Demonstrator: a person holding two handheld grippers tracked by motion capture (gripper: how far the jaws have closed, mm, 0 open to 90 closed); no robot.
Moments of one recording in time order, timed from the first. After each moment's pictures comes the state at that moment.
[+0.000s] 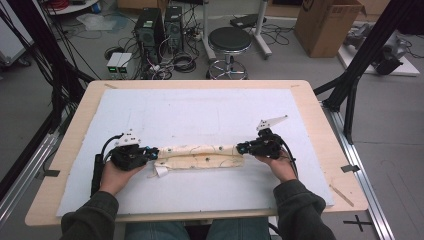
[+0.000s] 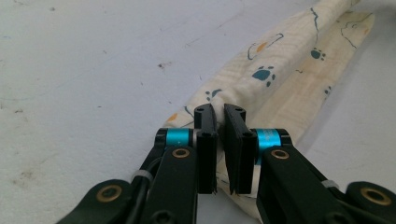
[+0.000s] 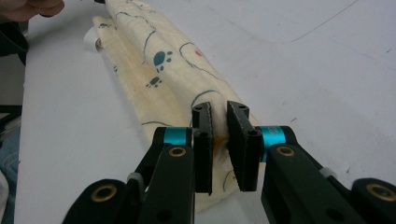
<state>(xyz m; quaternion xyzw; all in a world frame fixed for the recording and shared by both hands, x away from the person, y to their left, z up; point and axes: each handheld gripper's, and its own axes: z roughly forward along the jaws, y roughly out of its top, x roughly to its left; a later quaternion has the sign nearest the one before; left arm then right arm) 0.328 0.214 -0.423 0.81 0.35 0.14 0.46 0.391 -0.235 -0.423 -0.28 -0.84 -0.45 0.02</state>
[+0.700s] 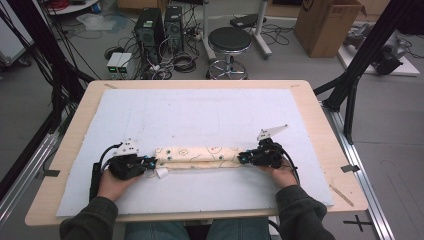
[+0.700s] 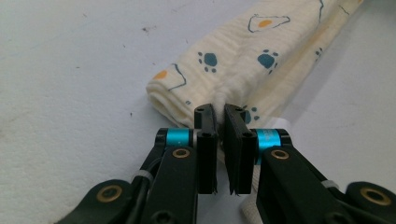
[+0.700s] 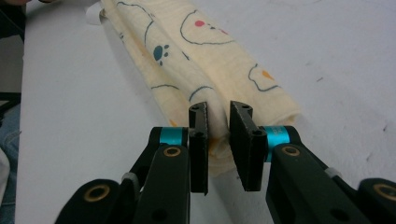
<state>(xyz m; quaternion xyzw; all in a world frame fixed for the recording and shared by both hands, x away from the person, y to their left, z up) 0.312 0.221 -0.441 0.82 0.34 0.12 0.44 0.372 -0.239 -0.439 -0.28 -0.85 -0.44 0.02</state>
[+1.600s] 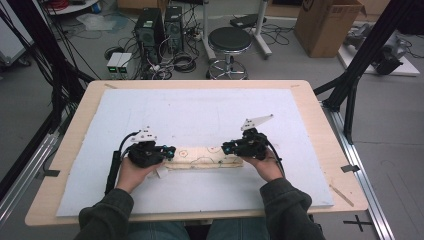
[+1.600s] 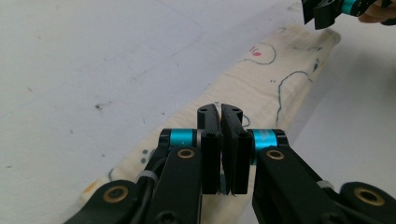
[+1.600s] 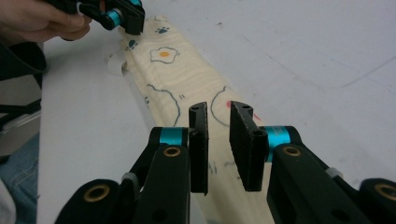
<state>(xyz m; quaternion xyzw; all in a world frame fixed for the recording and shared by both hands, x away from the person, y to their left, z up) 0.342 0.164 -0.421 0.81 0.33 0.09 0.47 0.382 -0.182 -0.406 -0.26 -0.85 -0.46 0.01</state>
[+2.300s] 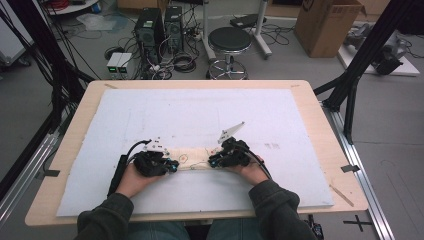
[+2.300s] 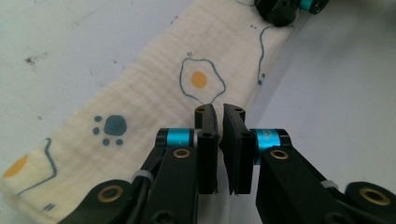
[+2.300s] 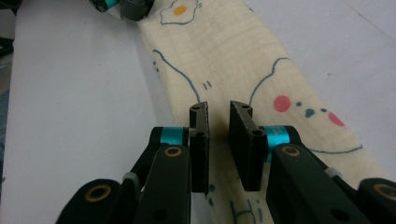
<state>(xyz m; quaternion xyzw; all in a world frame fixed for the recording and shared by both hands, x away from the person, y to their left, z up) 0.328 0.157 -0.431 0.86 0.29 0.06 0.42 0.377 -0.137 -0.433 -0.20 -0.90 -0.38 0.03</state>
